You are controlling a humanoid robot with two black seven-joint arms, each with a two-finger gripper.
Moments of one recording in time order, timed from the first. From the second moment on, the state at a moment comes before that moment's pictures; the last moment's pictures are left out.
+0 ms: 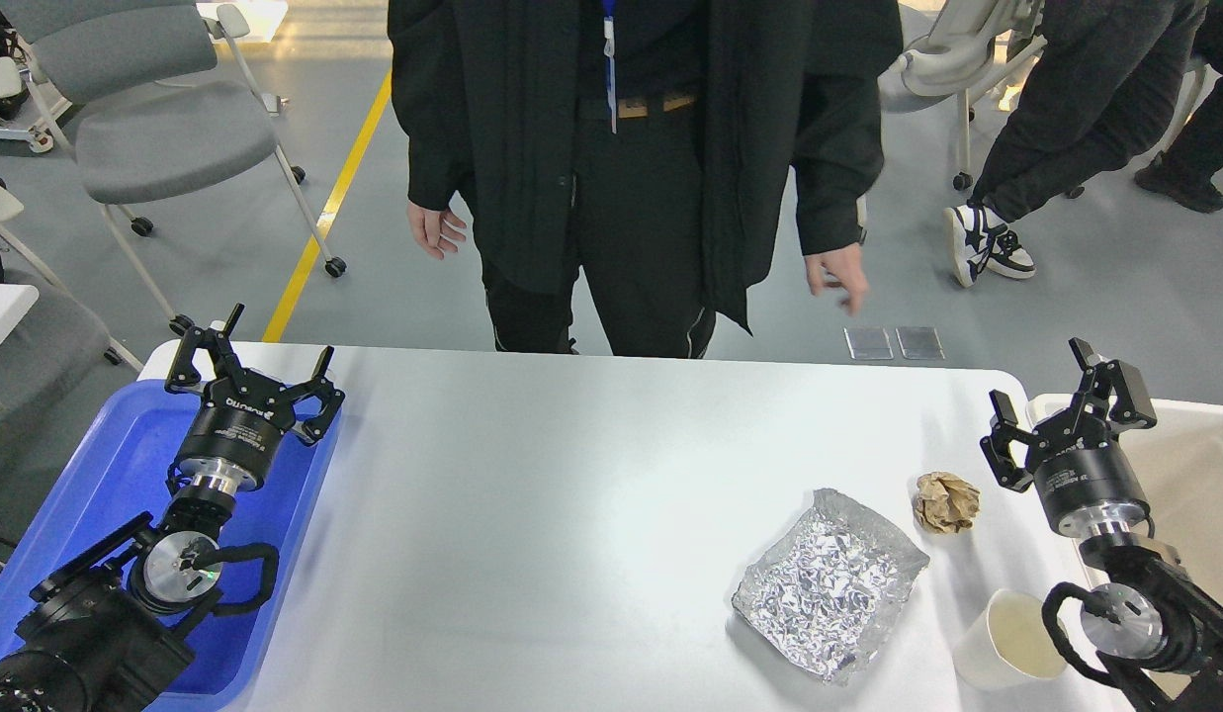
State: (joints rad) left arm -0.49 0.34 -0.88 -0.55 -0.08 -0.64 -0.50; right arm 0.30 -0.37 1.07 0.83 -0.36 0.15 0.56
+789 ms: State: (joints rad) left arm -0.49 0.34 -0.88 -0.55 -0.08 -0.63 -0.50; right arm 0.32 -0.37 1.07 0.82 -0.36 0.15 0.56
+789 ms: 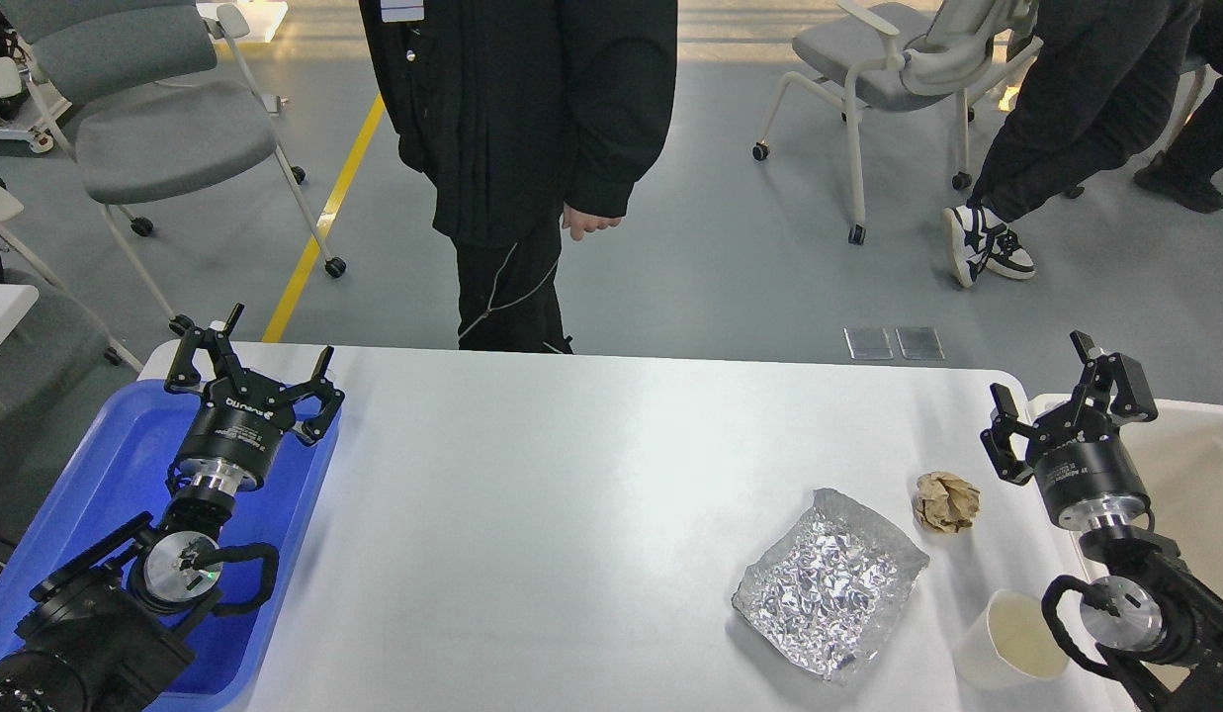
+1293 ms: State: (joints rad) left arm -0.49 0.34 -0.88 -0.55 -0.08 -0.63 -0.50; right arm 0.33 -0.37 1.07 0.83 -0.36 0.14 0.56
